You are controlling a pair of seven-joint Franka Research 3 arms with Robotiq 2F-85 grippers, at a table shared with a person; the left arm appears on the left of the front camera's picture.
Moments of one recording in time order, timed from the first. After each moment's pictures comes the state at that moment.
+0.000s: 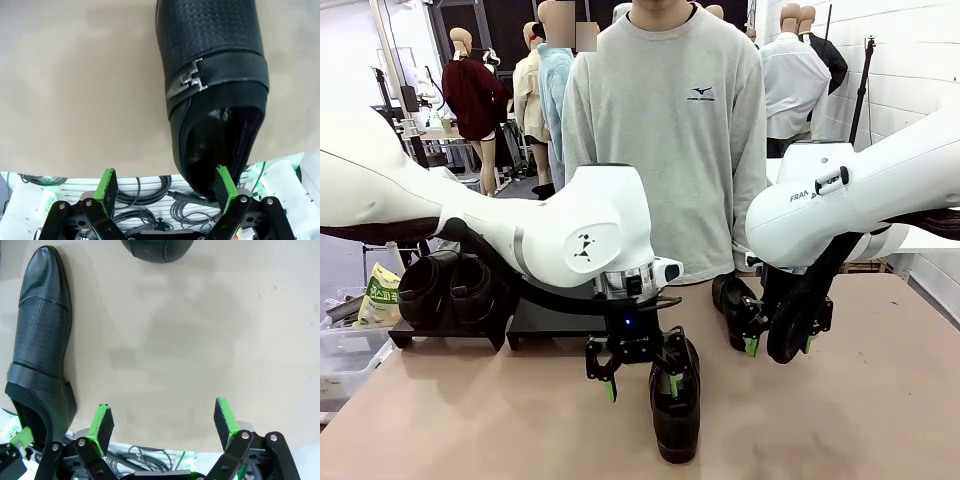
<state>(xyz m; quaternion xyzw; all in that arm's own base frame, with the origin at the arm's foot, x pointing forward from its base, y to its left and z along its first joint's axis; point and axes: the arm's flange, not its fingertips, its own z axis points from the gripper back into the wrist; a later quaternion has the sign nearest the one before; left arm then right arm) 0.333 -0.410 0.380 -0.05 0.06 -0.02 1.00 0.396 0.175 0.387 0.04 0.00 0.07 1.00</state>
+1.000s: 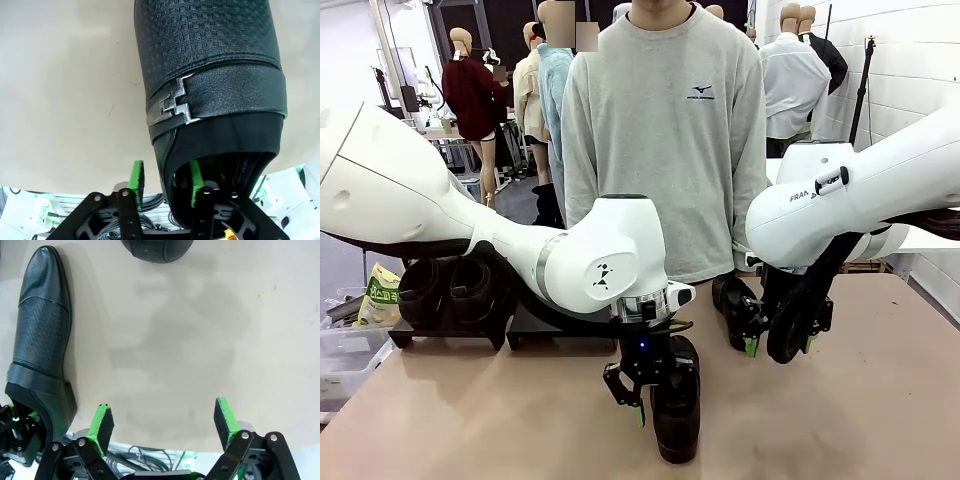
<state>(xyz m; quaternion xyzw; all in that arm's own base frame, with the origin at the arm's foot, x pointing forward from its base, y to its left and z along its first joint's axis) 0.337 -0.427 0.342 -0.05 0.07 -0.02 1.00 0.396 0.175 0.387 0.04 0.00 0.07 1.00</state>
